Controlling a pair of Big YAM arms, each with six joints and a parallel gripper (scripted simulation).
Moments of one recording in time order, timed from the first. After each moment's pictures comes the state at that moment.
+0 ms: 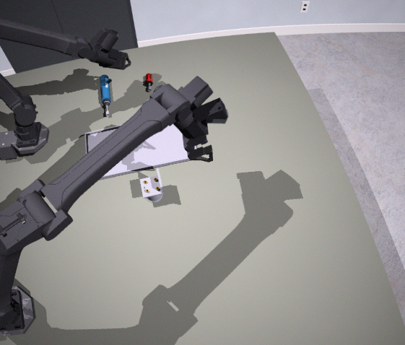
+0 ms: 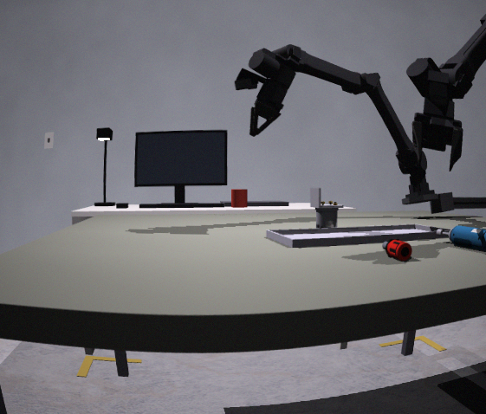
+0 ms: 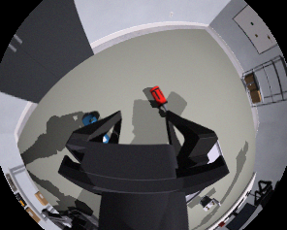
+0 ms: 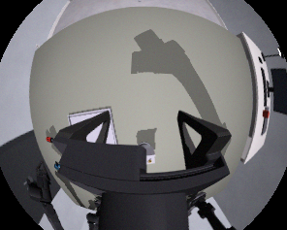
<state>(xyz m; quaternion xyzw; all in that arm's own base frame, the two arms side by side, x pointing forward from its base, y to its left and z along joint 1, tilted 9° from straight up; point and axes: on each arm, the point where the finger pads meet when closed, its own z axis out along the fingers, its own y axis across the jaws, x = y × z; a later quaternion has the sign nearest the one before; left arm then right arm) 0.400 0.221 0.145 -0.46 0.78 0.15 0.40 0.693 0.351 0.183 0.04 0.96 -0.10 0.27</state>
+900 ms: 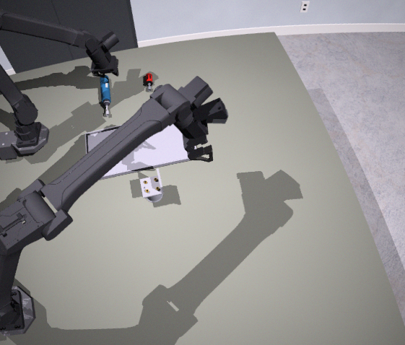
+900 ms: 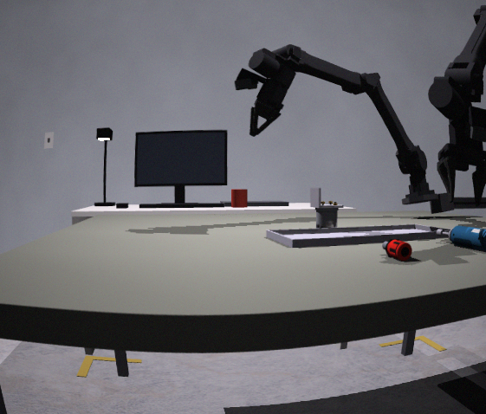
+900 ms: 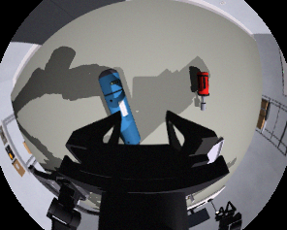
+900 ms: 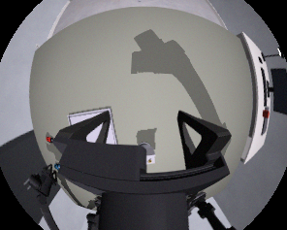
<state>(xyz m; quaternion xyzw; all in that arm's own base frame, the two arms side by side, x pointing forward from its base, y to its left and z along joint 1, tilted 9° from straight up) 0.339 0.241 0.077 -0.62 0.75 0.07 0.21 0.693 0.351 0.183 0.04 0.96 -0.10 0.27</state>
